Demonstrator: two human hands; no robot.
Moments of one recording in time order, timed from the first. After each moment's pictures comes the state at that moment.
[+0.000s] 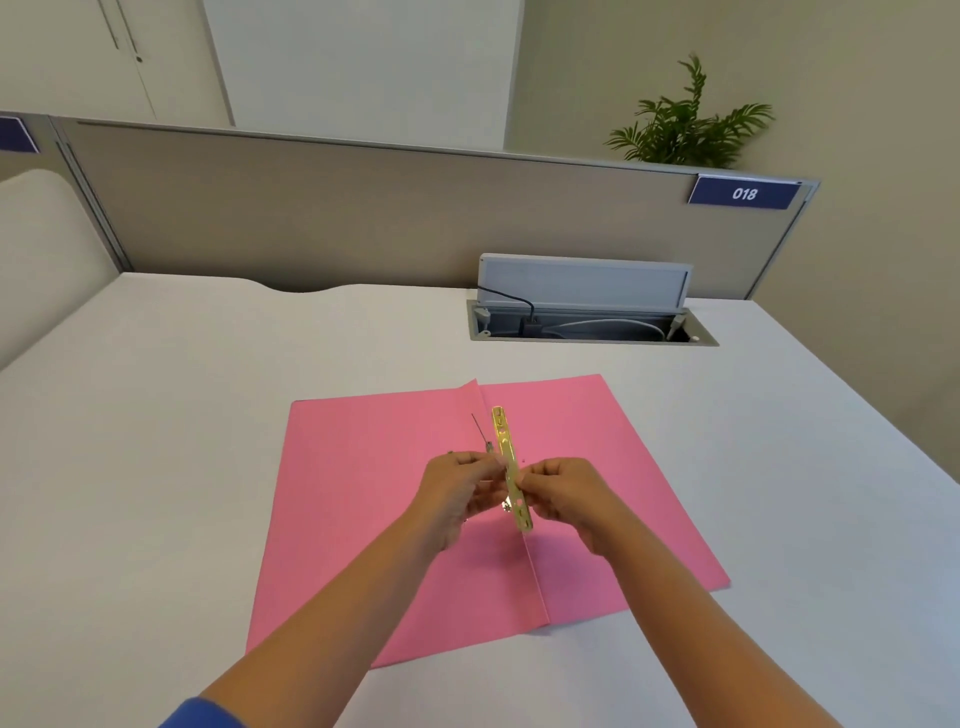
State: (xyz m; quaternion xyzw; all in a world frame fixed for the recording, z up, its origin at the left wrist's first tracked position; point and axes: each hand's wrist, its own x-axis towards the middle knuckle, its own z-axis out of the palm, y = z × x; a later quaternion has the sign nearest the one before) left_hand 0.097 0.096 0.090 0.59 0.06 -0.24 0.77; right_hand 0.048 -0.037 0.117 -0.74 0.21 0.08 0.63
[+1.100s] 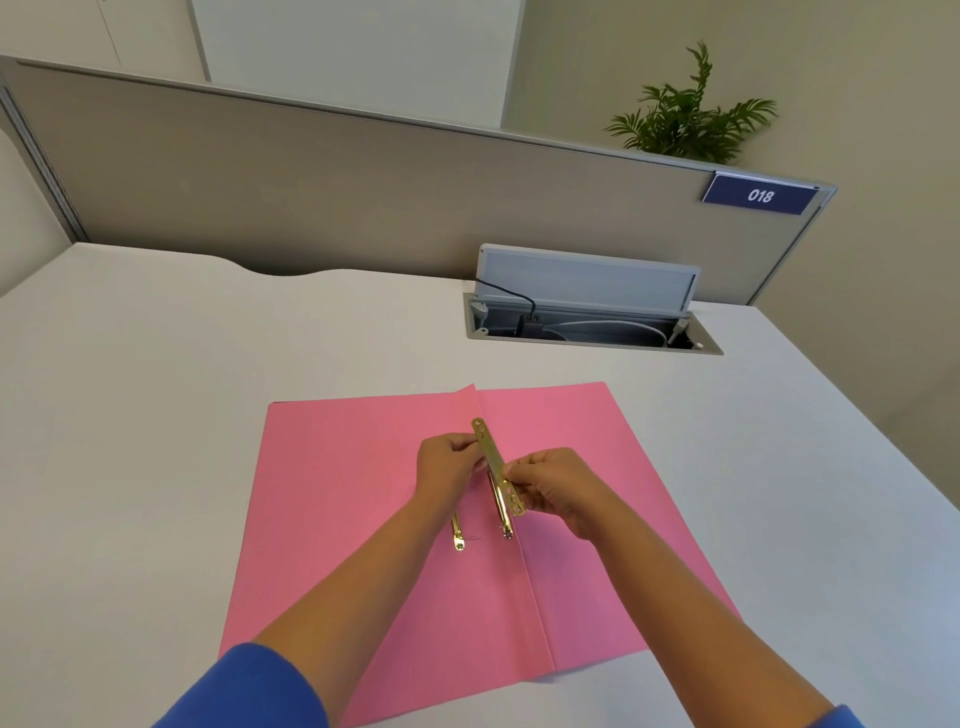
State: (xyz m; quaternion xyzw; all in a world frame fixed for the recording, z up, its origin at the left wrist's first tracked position) left_hand 0.167 0.078 0.049 0.66 0.03 -0.13 0.74; right_hand 0.106 -0.037 0.111 -0.73 0.25 0.12 0.62
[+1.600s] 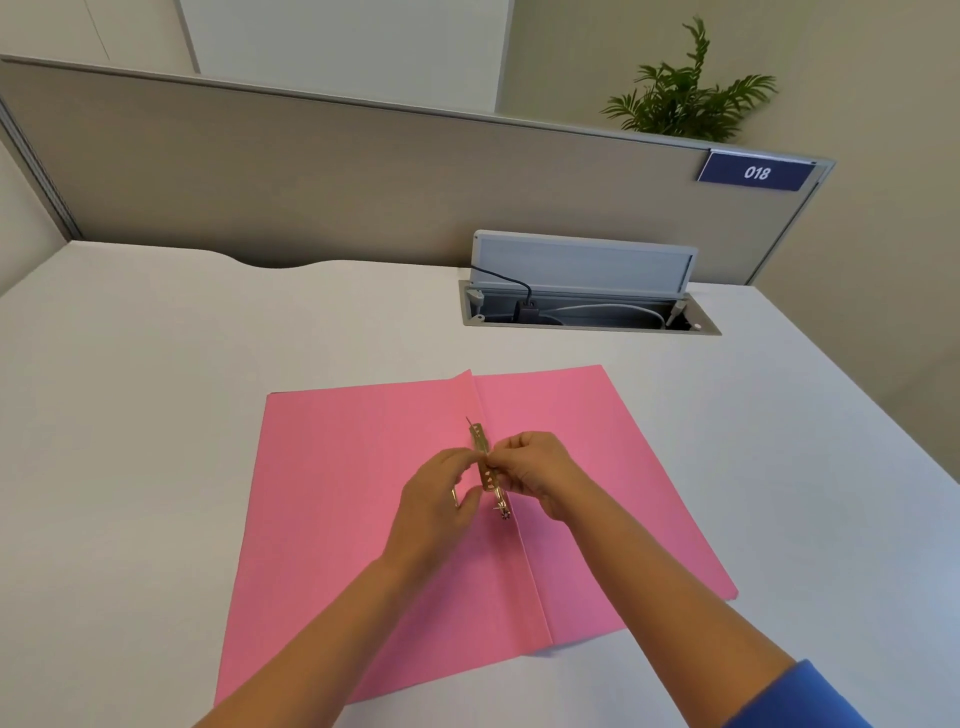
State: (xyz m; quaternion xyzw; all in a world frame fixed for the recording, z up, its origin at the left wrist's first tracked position) left_hand 0.107 0.112 0.050 0.84 -0.24 0.07 0.49; right_hand 0.110 -0.022 0.104 -0.71 0.27 0.10 0.64
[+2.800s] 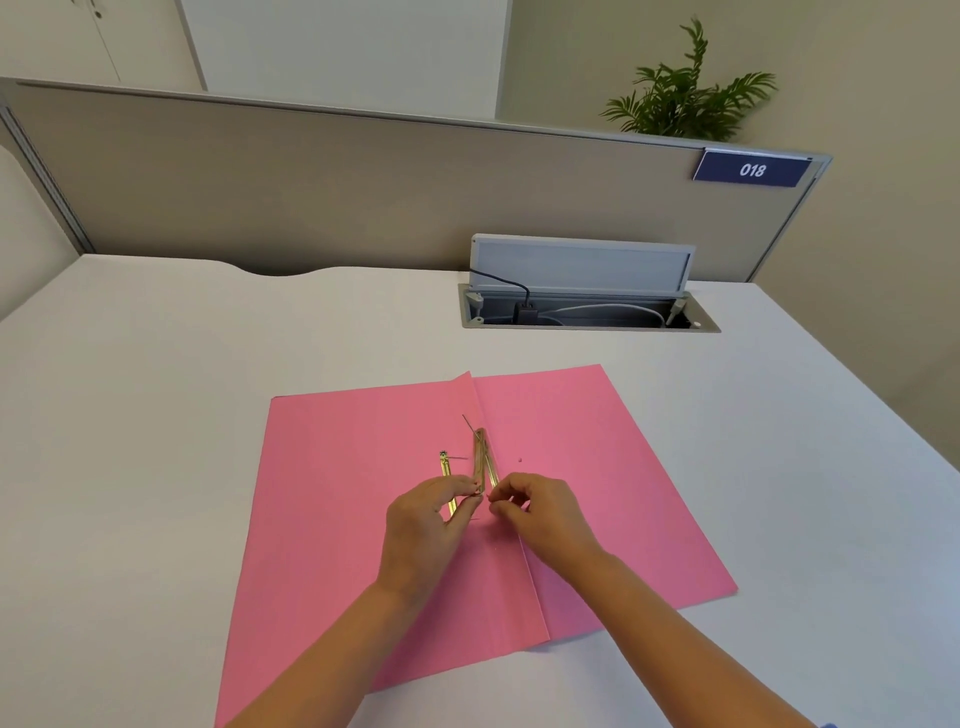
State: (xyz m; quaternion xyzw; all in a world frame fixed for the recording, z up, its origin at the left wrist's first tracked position) left_hand 0.082 0.118 0.043 0.81 -0.17 0.12 0.56; right_hand 0.064 -0.033 0.058 -0.91 0.09 0.00 0.40
